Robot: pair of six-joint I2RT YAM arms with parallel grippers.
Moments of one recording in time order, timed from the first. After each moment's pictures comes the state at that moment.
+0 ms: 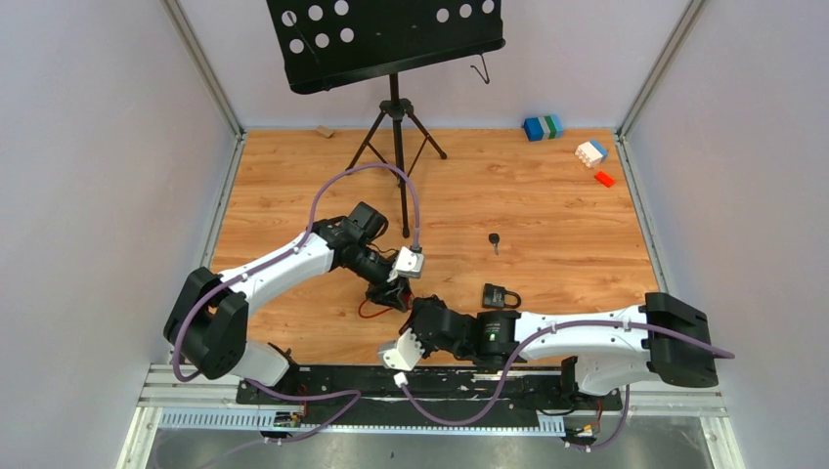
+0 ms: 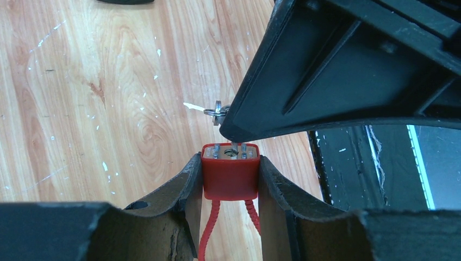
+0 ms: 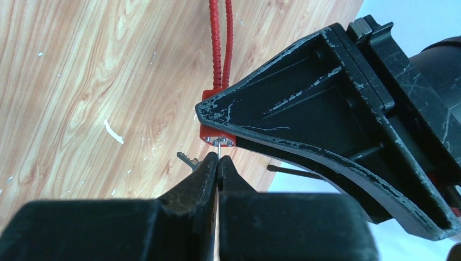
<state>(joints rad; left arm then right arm) -0.65 1.44 0.96 -0.70 0.91 0.91 1.41 1.32 0.78 -0.17 0.37 -1.12</state>
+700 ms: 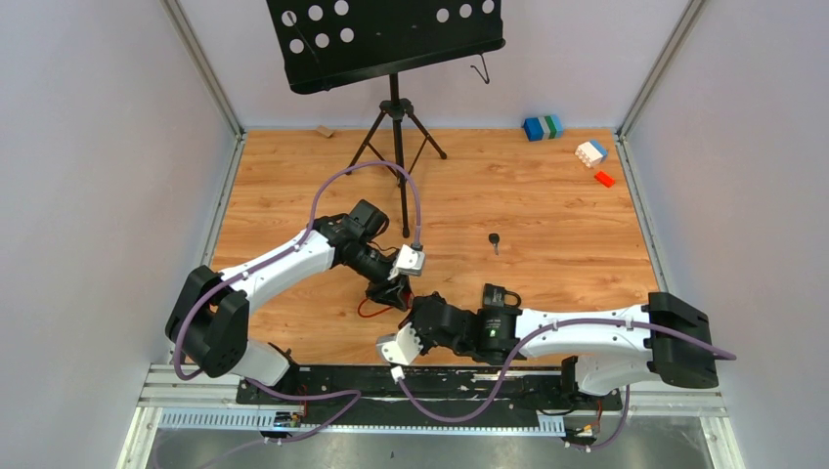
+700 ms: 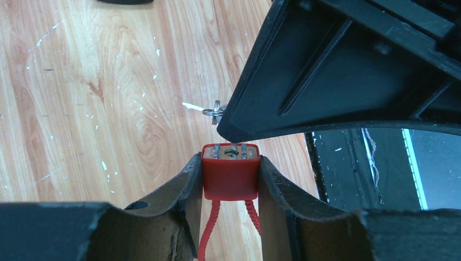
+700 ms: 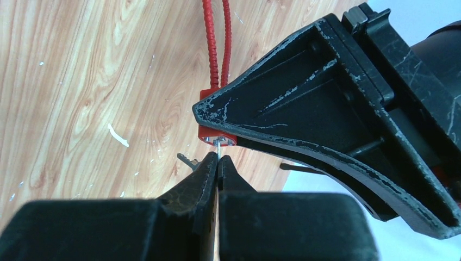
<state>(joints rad) -0.65 1.46 0.99 -0.74 0.91 0.92 1.40 1.32 0.78 -0.17 0.35 -1.07</state>
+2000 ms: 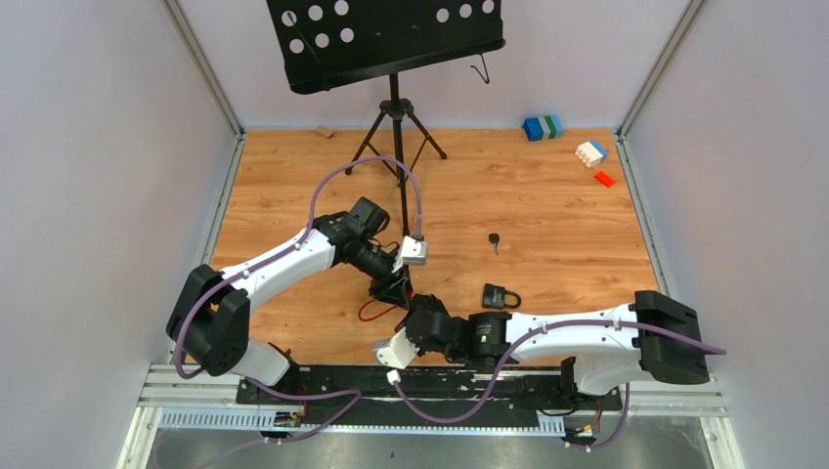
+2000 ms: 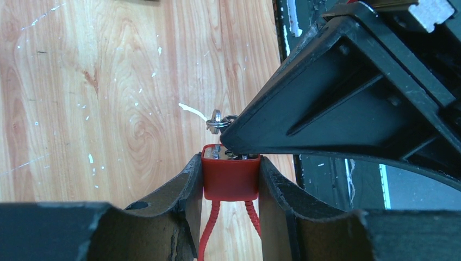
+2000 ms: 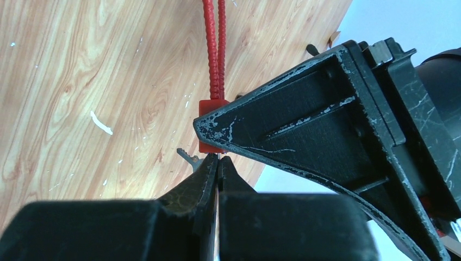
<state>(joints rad) -0.64 1.46 1.00 -0.70 0.92 0.74 1.44 1.37 0.81 -0.18 0.48 -1.12</state>
